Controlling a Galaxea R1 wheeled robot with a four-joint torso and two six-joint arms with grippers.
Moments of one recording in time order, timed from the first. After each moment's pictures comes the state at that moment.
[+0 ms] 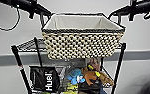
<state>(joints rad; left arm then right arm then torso) -0.76 2.14 -1.32 -0.56 0.79 -0.74 0.63 2.24 -1.44 0.80 -0.61 0.66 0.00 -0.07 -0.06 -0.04</state>
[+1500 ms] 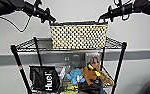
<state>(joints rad) -0.55 2.44 -1.89 -0.47 0.79 -0.55 0.50 2.65 -2.12 0.78 -0.71 0.39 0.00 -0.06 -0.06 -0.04</state>
